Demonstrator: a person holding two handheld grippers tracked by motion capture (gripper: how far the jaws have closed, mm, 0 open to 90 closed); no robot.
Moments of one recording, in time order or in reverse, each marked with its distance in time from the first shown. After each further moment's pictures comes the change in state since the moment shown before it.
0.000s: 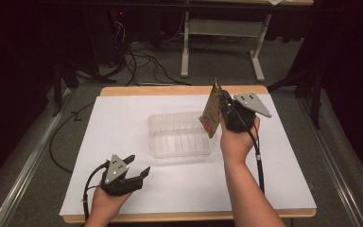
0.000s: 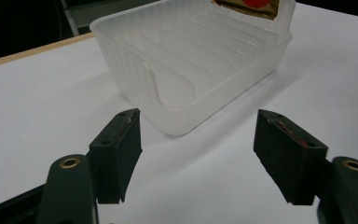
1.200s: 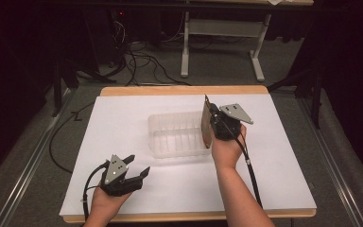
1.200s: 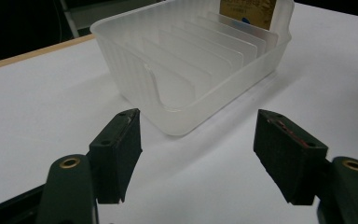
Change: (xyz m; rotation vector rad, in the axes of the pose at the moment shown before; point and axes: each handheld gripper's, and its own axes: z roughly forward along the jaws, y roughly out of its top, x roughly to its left) left arm 0.000 0.000 -0.002 -0.004 -0.001 0.005; right arm 0.012 -0.047 0.021 0.100 0.053 -0.019
